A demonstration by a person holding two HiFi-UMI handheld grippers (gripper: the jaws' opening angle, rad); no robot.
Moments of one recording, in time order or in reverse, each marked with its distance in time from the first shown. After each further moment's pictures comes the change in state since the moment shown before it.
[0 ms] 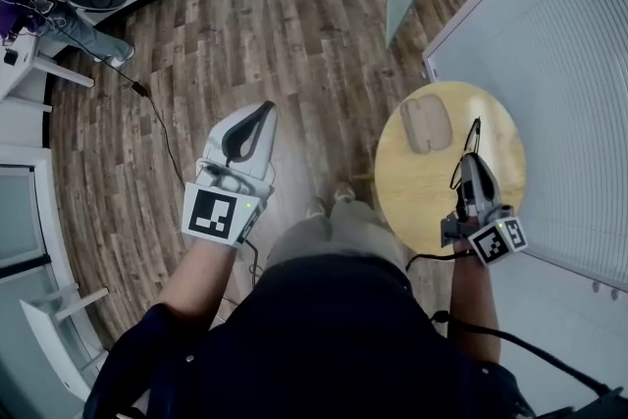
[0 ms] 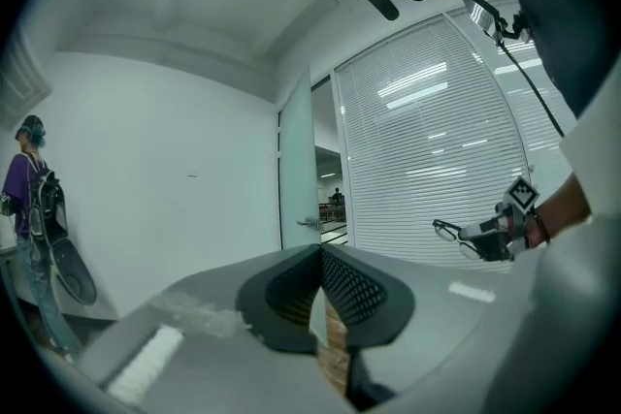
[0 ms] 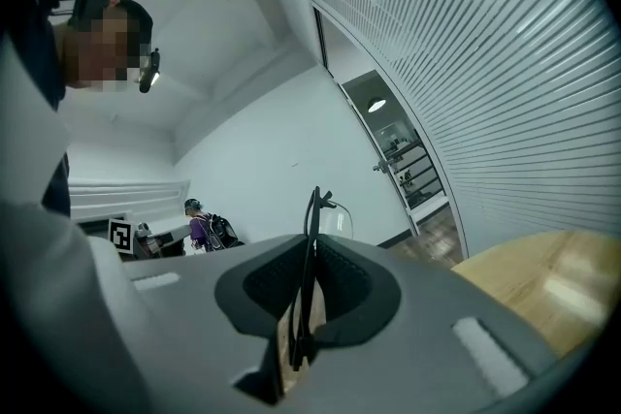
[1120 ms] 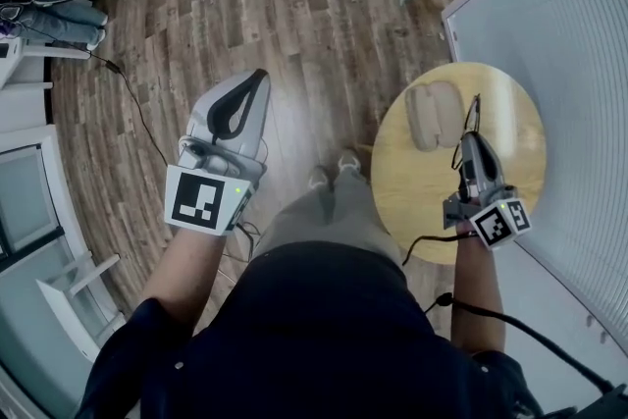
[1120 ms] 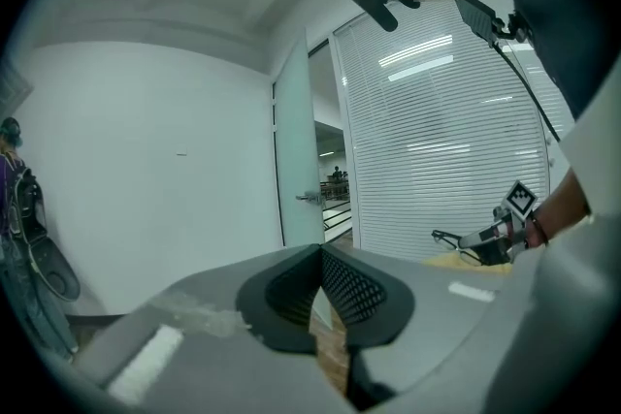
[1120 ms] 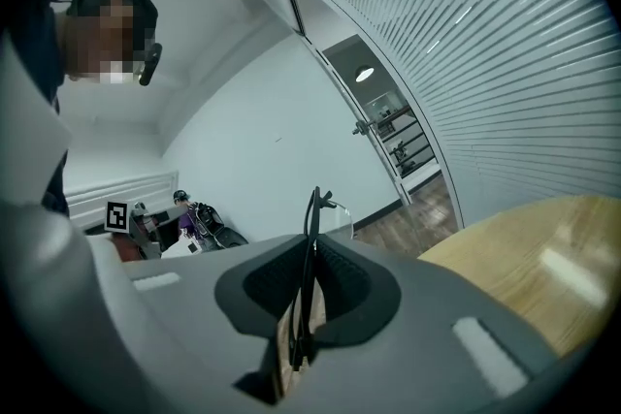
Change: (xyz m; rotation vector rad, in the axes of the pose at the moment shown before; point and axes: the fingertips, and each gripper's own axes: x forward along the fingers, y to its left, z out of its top) left arm 0.131 0.005 -0.058 0.023 0.135 -0.009; right arm 0.082 -0.128 -0.057 0.083 0.158 -0.022
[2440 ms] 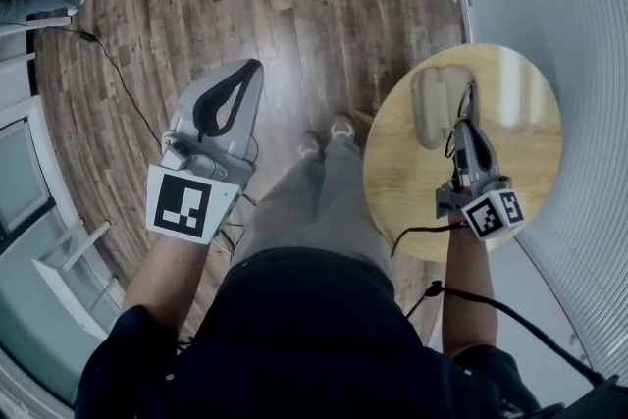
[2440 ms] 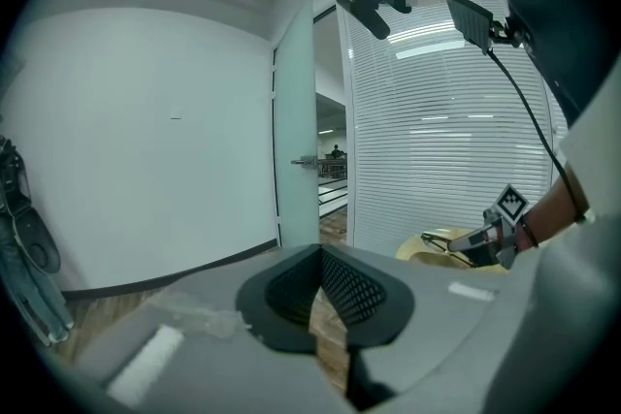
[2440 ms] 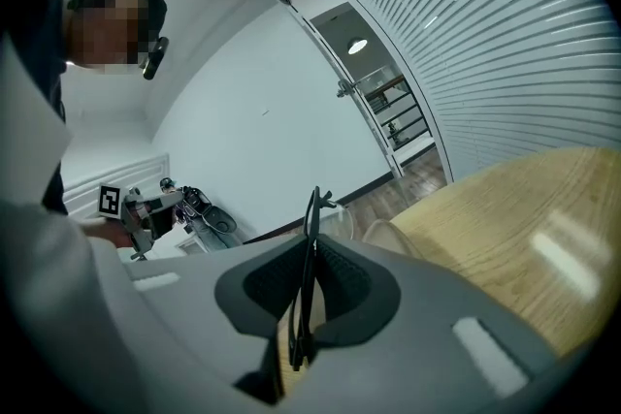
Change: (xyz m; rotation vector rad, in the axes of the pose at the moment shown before) left arm 0.048 -0.007 -0.099 -0.081 0.142 -0.014; right arm 0.049 -0.069 -0.085 0.028 0.152 -0.028
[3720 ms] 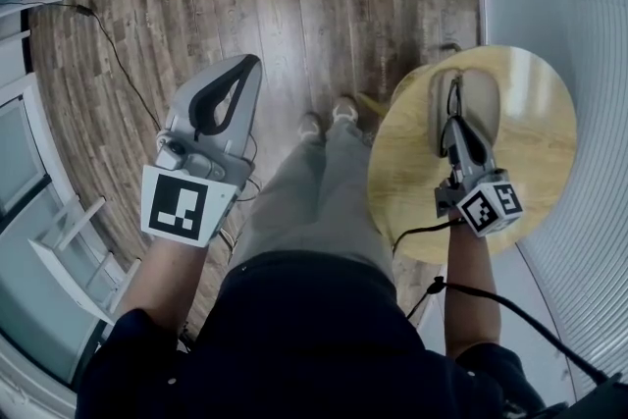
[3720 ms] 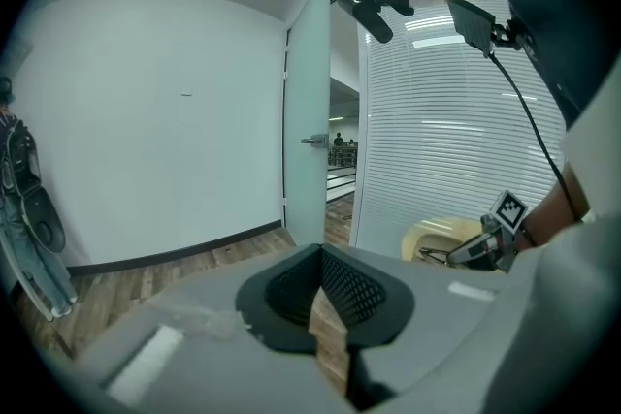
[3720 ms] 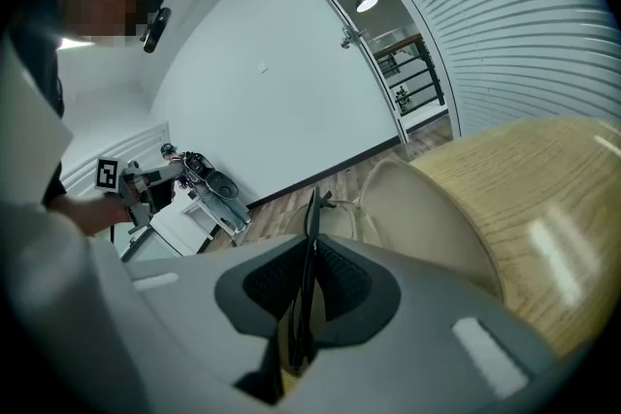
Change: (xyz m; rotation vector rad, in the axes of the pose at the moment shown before) left arm 0.020 0.020 -0.048 -0.070 0.094 0.027; right arm 0.046 -0.014 -0.054 -0.025 0.237 0.010
